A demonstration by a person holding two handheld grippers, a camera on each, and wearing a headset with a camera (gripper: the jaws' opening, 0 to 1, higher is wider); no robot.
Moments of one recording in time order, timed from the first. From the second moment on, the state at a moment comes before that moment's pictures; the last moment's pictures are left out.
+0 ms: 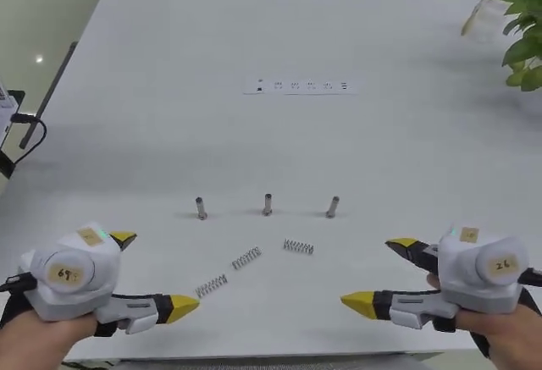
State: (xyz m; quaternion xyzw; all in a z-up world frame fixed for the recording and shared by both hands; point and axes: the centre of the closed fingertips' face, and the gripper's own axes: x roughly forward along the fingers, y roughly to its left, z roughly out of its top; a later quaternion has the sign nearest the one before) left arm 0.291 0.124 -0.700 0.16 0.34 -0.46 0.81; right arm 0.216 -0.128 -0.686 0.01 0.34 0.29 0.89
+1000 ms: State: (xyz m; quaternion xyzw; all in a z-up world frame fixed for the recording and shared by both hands) left arm 0.287 0.087 -0.763 0.18 0.38 -0.50 0.76; right arm 0.207 -0.145 -0.684 0.01 0.35 0.27 0.90
